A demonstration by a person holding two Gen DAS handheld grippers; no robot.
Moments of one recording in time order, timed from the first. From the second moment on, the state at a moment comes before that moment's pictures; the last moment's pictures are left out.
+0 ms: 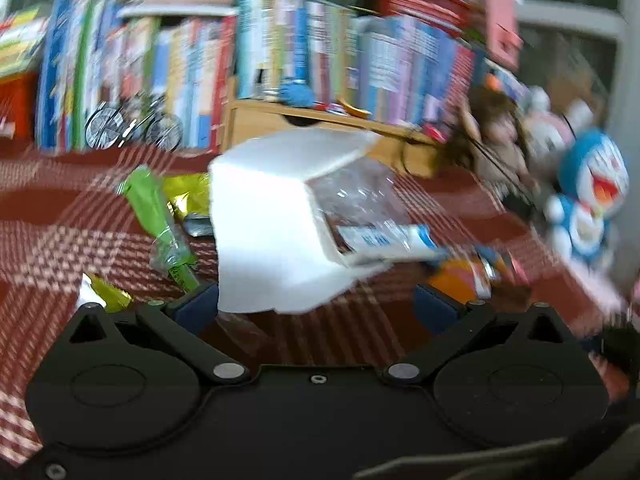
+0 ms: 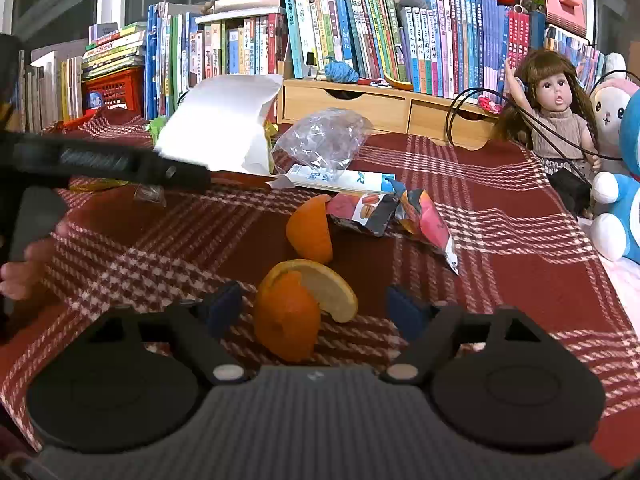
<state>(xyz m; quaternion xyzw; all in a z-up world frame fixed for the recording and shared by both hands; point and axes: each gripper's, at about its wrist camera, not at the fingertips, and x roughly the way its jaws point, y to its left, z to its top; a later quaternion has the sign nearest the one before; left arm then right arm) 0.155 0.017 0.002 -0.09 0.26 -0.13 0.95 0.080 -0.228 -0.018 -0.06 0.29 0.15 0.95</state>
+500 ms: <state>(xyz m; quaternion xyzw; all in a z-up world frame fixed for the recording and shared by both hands) 0.169 0.037 -0.006 -0.18 0.28 -0.12 0.93 0.074 -0.225 -0.017 -0.05 0.27 0.16 0.95</state>
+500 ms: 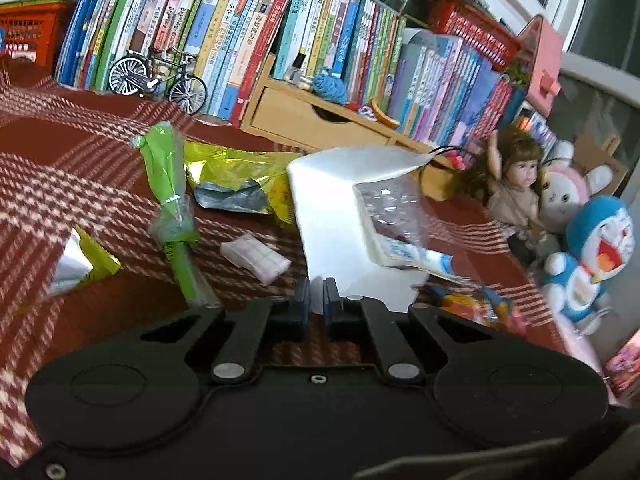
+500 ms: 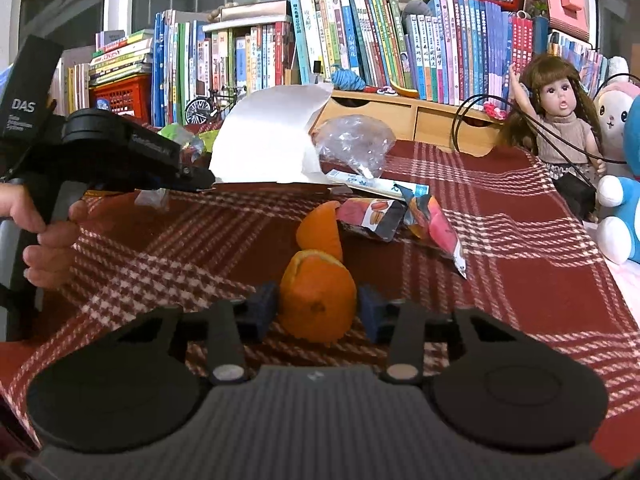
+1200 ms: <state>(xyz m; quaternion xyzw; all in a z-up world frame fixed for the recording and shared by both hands) 0.183 0.003 0.015 -0.19 0.25 -0.10 0.94 0.064 -0.238 -0.015 -0.03 0.26 0.15 0.95</state>
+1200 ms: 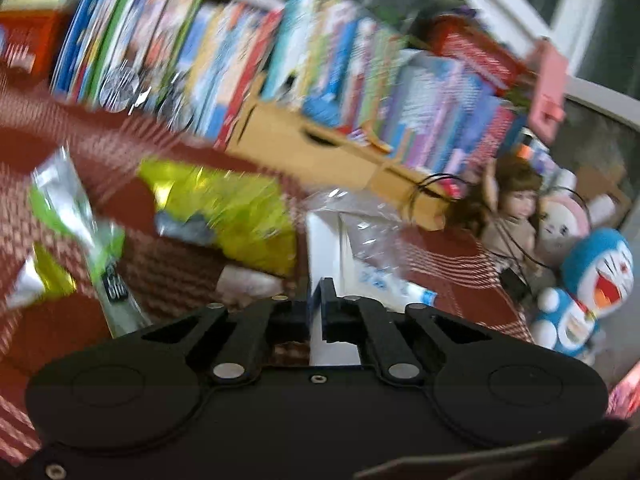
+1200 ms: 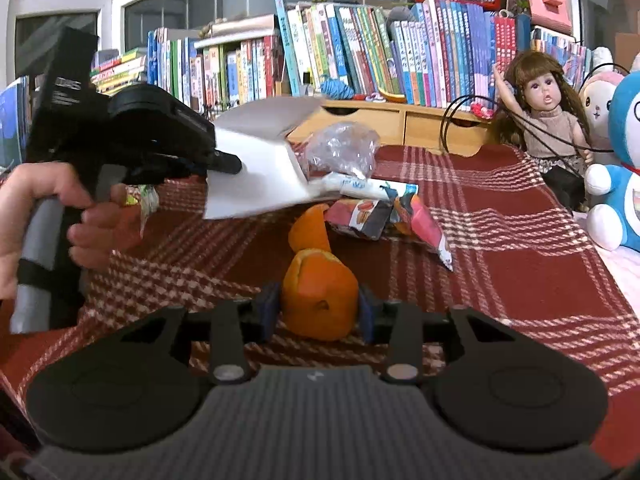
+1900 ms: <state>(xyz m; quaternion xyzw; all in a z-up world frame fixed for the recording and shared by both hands) 0.079 0.020 0.027 -0.14 0.27 -0.13 0.94 0.033 -0.239 -0.002 -0.02 0.24 0.16 0.96</state>
